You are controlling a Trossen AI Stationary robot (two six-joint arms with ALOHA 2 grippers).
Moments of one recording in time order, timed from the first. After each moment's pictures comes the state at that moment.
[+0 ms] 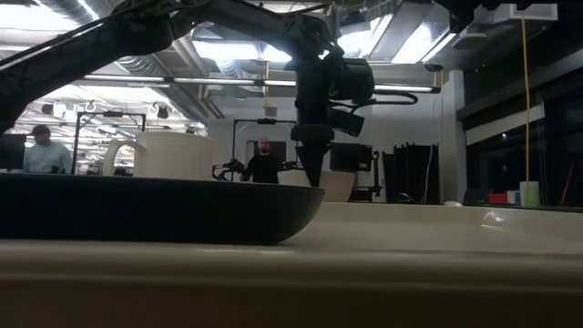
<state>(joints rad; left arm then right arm) 0.28 2.46 2.31 -1.29 -0.11 0.38 0.00 0.58 0.55 0.07 0.01 0.00</state>
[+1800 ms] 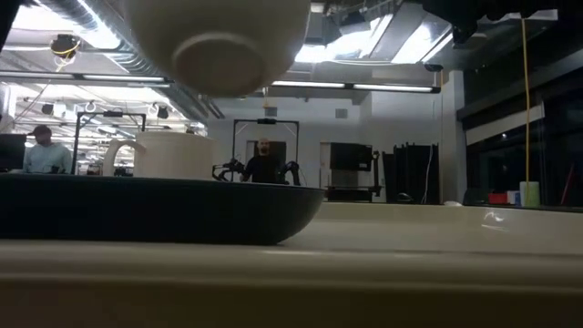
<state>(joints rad) -0.46 2.17 2.34 -1.54 -0.01 -0.70 0.00 0.57 0.55 -0.04 0.01 0.00</state>
